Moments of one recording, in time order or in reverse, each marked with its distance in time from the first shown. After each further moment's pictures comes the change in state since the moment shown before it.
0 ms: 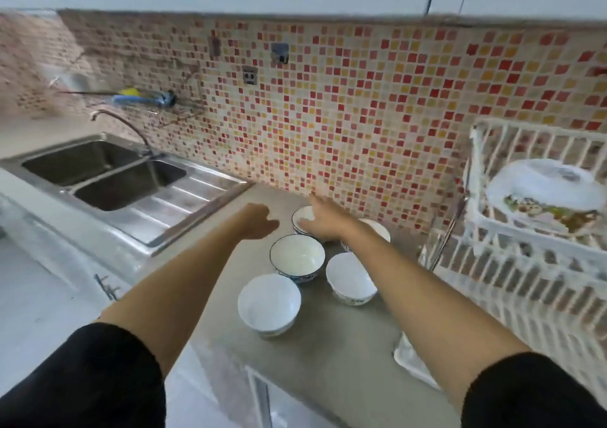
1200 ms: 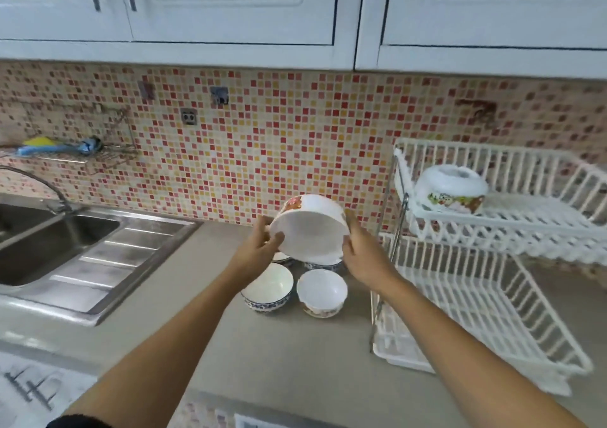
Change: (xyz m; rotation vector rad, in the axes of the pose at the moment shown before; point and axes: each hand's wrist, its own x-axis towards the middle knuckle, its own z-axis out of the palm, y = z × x) left_hand -0.062 0.030 -0.005 -1.000 0.025 0.356; right_hand -0.117 0.021 0.006 0.205 0.555 0.175
